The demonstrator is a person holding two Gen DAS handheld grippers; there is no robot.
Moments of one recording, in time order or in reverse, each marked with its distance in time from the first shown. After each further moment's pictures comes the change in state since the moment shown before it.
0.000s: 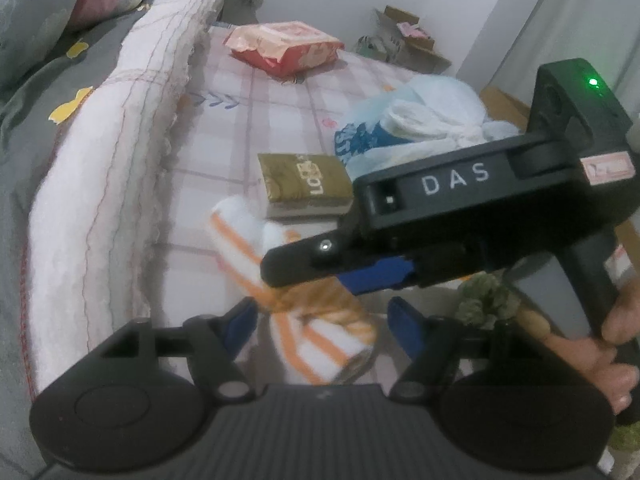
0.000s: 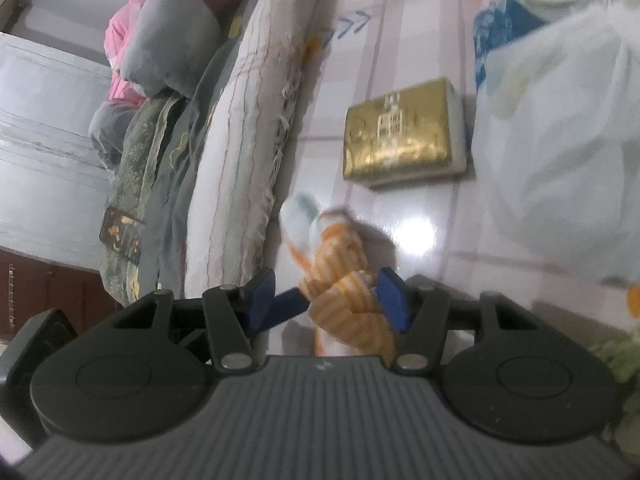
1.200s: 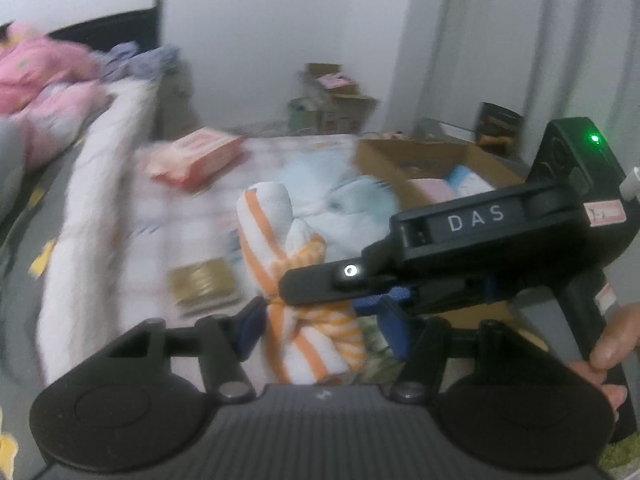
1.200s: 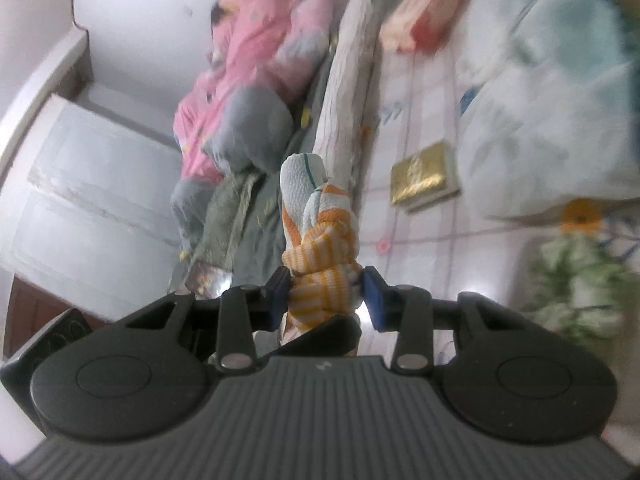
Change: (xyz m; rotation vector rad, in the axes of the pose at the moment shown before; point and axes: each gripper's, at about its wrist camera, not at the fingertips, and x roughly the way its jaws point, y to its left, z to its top) left arm -0.081 -0.123 0.004 0.285 -0.204 -0.045; right arm -0.151 -0.009 -0.083 0.021 -0.341 0.199
